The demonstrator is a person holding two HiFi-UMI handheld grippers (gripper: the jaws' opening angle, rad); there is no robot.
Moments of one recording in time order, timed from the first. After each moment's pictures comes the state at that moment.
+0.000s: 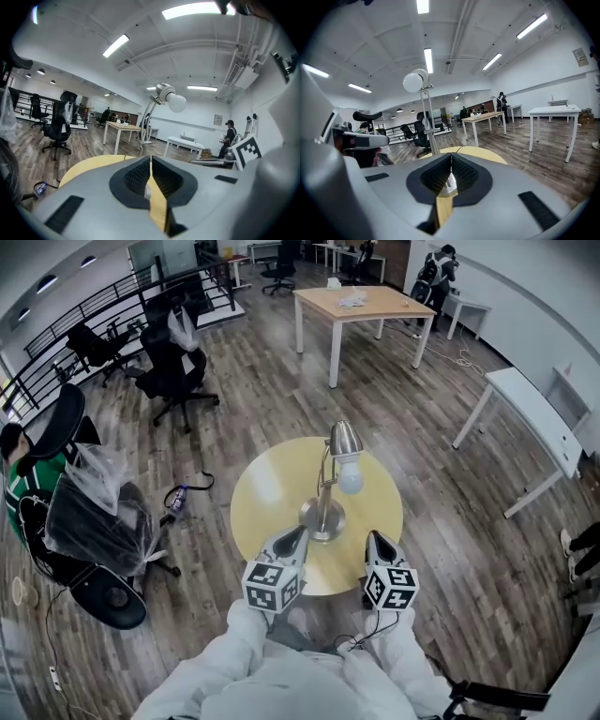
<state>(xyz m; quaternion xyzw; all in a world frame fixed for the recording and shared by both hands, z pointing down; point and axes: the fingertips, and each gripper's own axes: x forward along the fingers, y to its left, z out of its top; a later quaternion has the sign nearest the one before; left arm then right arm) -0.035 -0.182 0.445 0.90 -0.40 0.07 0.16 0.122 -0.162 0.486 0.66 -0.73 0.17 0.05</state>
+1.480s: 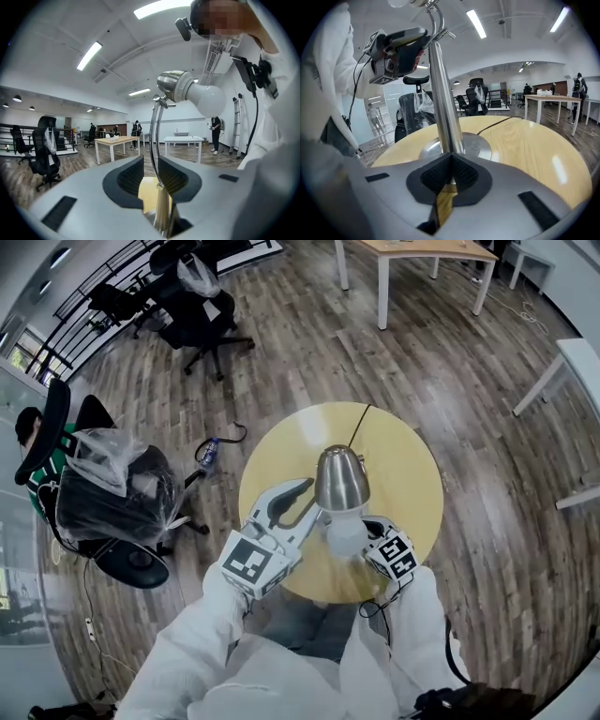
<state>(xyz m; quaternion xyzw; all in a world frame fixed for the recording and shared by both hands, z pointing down) 0.025 -0.321 0.399 0.93 -0.35 0.08 0.02 0.068 -0.291 0.671 0.30 -0.91 0.15 0.22</state>
